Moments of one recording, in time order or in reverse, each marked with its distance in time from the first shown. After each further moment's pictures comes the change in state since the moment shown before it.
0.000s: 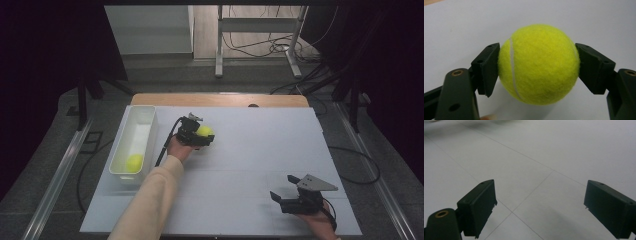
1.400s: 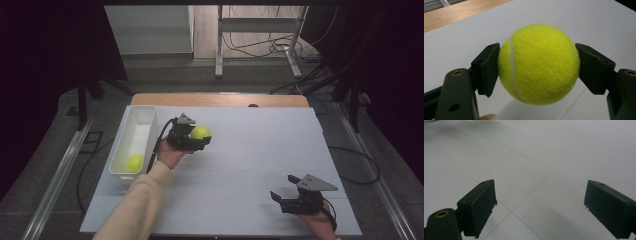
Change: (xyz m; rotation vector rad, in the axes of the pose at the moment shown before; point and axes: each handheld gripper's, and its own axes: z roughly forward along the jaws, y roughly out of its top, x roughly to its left) left arm -0.018 -0.007 -0.061 -0.103 -0.045 0.066; right arm 0.000 0.000 0.000 0.002 -0.007 0.000
